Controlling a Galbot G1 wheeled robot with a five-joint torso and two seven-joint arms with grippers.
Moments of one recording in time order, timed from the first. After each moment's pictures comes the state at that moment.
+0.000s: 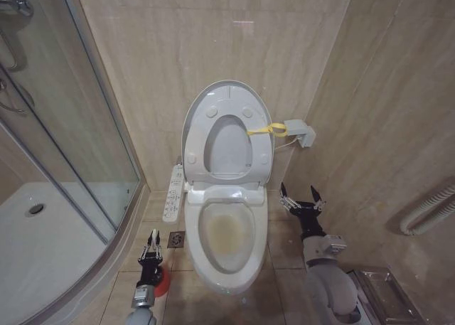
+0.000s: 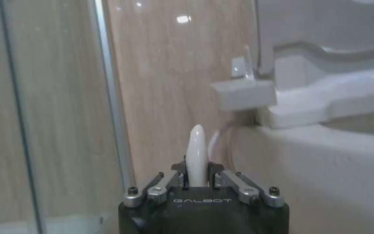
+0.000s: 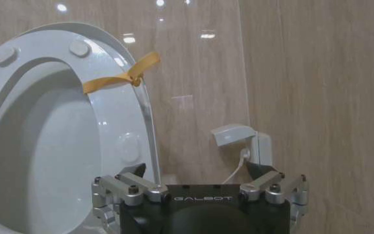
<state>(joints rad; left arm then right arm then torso) 1.08 -1.37 -0.36 -0.95 0.00 -0.82 -0.23 -1.35 1.41 0.54 2.05 0.25 0.02 0.16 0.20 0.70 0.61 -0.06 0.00</state>
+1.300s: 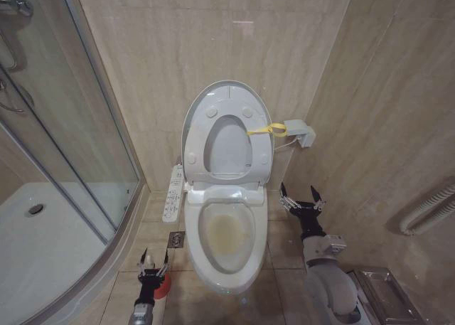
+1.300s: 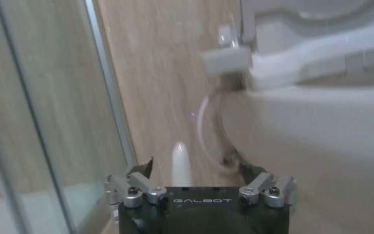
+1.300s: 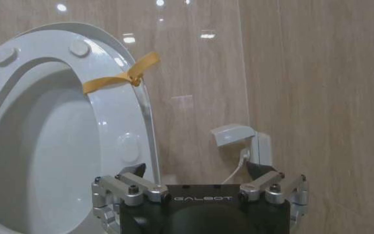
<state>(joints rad) 1.25 -1.38 -0.42 -1.10 0.07 -0.71 -0.22 -1.35 1.41 0.54 2.05 0.25 0.02 0.16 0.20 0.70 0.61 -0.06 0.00</state>
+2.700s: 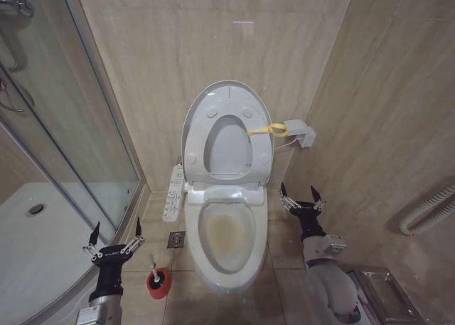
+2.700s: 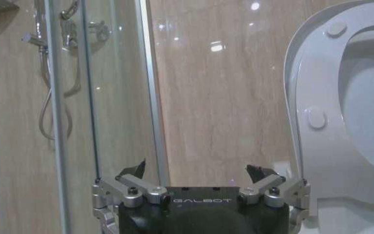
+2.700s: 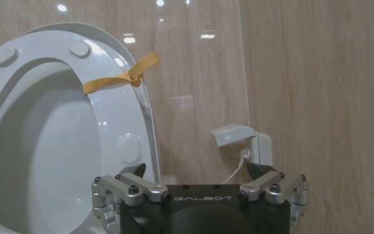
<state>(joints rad) 1.63 -1.36 -0.59 -2.07 -0.03 -0.31 -0.27 -1.35 1.41 0.54 2.05 0.25 0.02 0.16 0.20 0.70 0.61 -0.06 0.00</state>
